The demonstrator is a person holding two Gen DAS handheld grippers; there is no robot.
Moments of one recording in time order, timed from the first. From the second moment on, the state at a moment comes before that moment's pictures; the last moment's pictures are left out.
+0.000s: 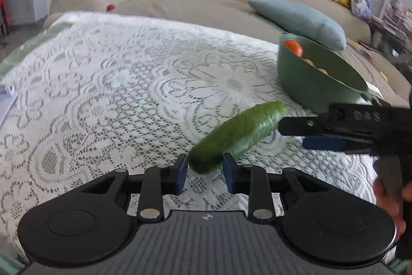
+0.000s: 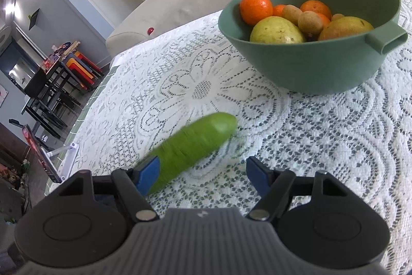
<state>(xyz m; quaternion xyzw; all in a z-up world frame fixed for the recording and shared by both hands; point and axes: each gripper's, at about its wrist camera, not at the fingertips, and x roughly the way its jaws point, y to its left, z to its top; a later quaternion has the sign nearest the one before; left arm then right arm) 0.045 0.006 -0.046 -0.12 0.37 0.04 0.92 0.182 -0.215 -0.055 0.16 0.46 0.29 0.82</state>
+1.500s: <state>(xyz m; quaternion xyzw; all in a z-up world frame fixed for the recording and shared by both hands) 0.074 0.070 -0.064 -0.38 0.30 0.07 0.87 0.200 -0.224 -0.067 0.24 0.46 0.28 0.81</state>
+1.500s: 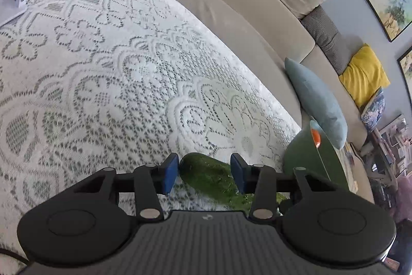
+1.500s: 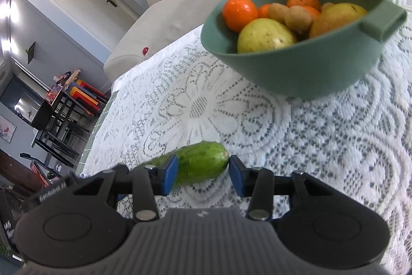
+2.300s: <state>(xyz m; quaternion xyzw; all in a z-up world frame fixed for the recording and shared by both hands) 0.078 0.061 -0.078 -0.38 0.25 0.08 0.89 0.206 -0.212 -0.081 0.29 0.42 0.28 0.82</state>
